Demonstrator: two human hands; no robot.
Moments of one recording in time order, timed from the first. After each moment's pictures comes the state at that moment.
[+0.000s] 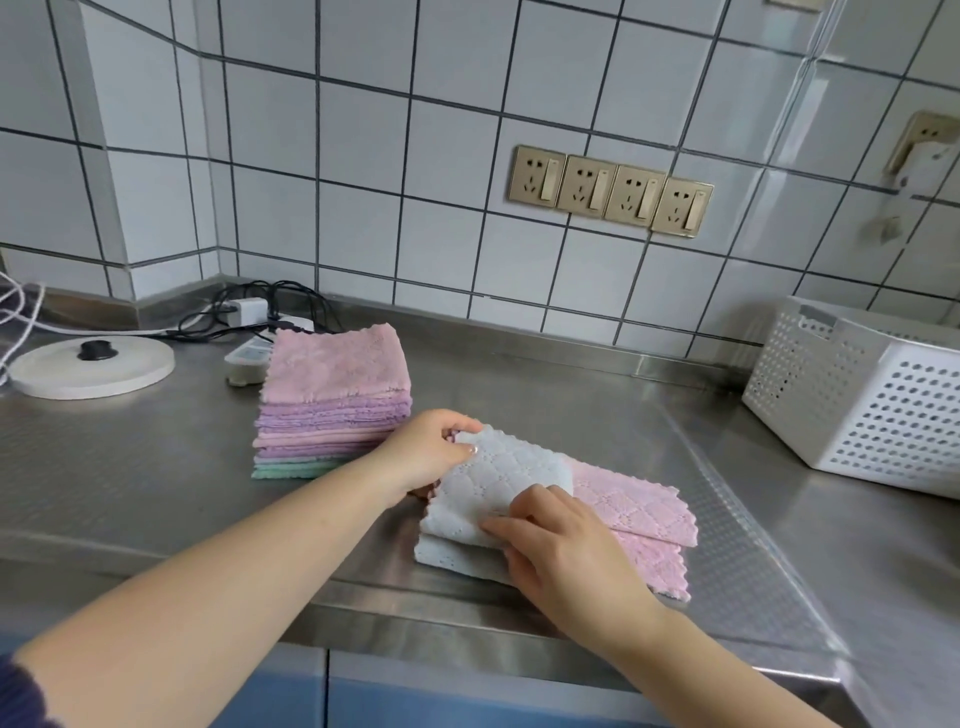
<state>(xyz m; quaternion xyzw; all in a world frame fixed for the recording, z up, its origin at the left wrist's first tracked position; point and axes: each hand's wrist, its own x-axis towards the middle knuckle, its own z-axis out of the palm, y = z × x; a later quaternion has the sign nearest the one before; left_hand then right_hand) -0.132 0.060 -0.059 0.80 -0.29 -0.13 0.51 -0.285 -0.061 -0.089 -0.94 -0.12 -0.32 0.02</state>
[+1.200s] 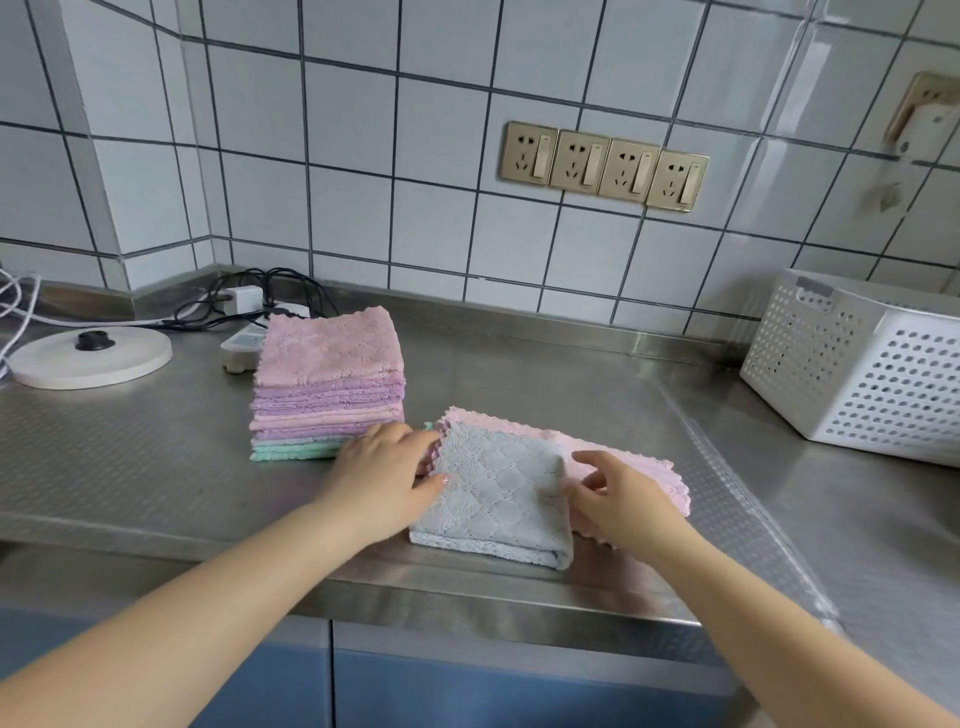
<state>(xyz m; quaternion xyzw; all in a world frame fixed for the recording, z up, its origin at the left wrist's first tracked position) -0.166 0.104 -0.077 0.92 -0.36 0.07 0.14 -0.293 -0.108 -0.068 -0.93 0.25 -0.09 0.27</state>
